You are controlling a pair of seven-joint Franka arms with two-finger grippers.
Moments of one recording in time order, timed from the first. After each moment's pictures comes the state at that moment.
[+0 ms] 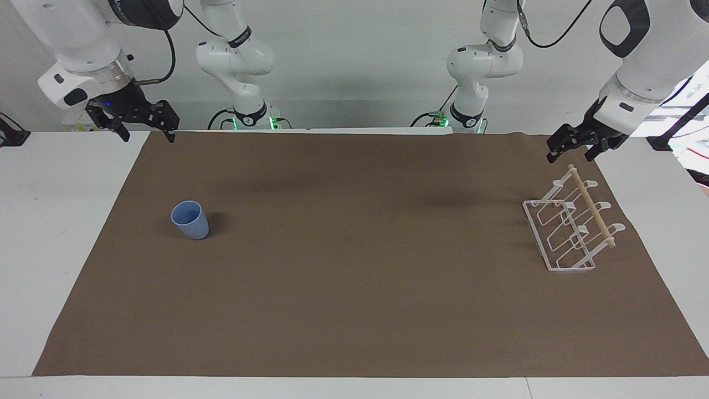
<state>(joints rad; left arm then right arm) -0.02 -0.01 -0.04 -1.60 -0.03 1.53 -0.02 -0.06 -0.04 -0.02 -1.58 -0.07 1.44 -0.11</state>
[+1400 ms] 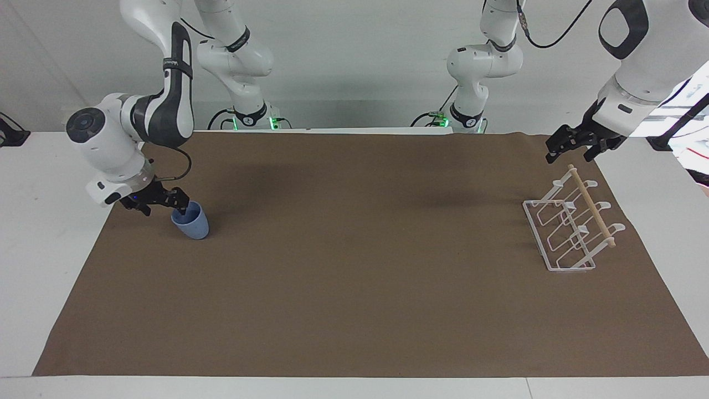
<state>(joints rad) -0.02 -0.01 -0.04 -1.61 -0.03 1.53 -0.02 -0.18 0.10 -0.03 -2.05 -0.04 2.09 -0.21</state>
